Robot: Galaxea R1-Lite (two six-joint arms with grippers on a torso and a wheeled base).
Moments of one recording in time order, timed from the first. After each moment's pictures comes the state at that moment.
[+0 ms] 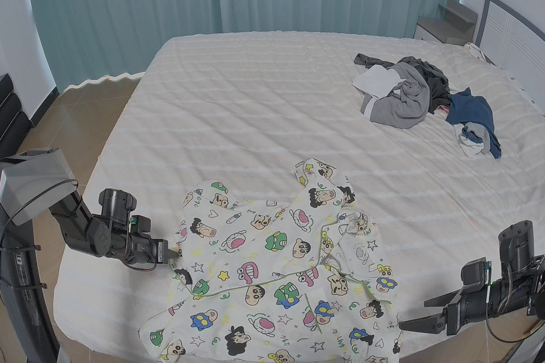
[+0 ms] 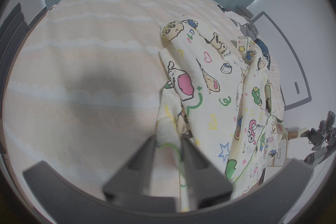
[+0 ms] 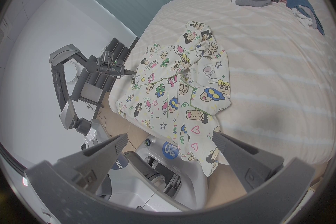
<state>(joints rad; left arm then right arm) -0.01 2.25 -0.80 -0.48 -0.37 -0.06 0.34 1.42 -0.14 -0.46 0.43 0.17</state>
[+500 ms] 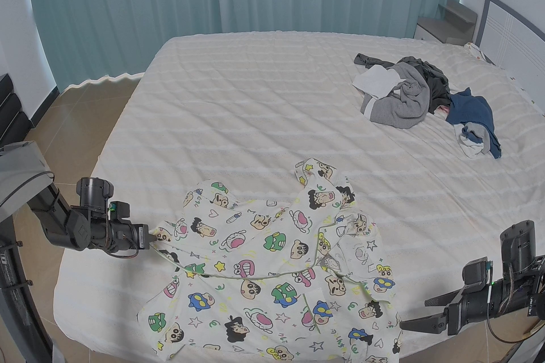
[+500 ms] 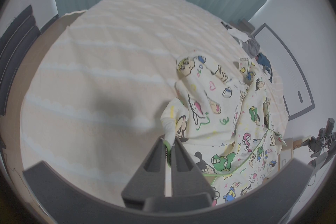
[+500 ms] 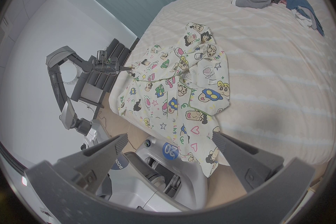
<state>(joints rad) 0.07 2.15 -0.76 -0.53 -0.36 -0.05 0.34 1.41 -0.14 -0.46 0.43 0.17</state>
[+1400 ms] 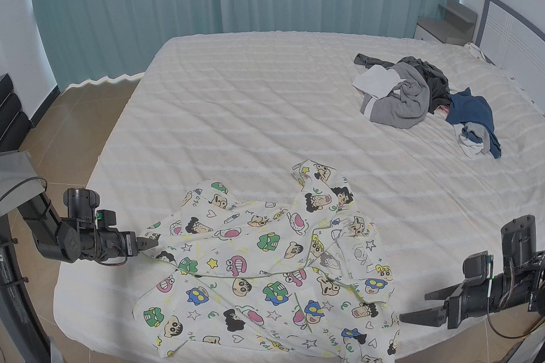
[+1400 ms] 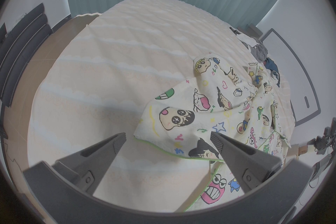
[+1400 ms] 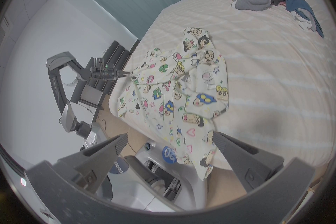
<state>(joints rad) 0.14 2.14 -0.63 -0.68 -0.34 -0.05 0.33 1.41 -0.16 -0.46 0.43 0.18</state>
